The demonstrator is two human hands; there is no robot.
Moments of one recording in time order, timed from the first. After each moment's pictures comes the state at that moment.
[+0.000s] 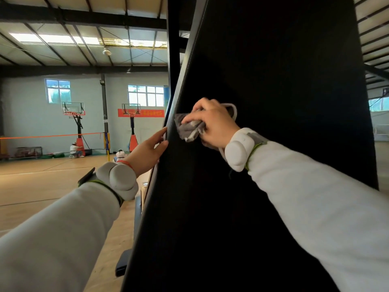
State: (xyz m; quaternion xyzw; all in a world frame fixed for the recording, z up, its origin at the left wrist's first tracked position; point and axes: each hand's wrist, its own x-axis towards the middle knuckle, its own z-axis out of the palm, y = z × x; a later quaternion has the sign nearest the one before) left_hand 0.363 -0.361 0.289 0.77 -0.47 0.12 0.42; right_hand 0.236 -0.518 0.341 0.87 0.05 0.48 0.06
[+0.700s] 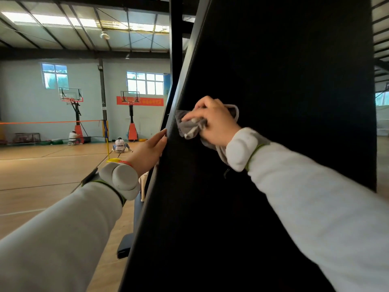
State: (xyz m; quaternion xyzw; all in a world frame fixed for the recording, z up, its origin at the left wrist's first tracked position) left_hand 0.373 -0.354 0.256 0.78 -0.43 0.06 0.46; right_hand 0.240 -0.503 0.317 0.88 0.03 0.47 0.00
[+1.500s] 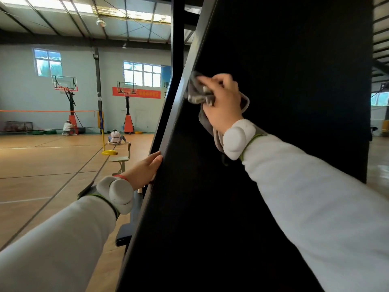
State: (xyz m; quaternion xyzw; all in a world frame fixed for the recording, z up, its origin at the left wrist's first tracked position) left_hand 0.371 -0.335 0.207 0.82 -0.37 -0.04 0.44; right_hand 0.244 -0.486 0.320 0.81 -0.05 0.58 -0.06
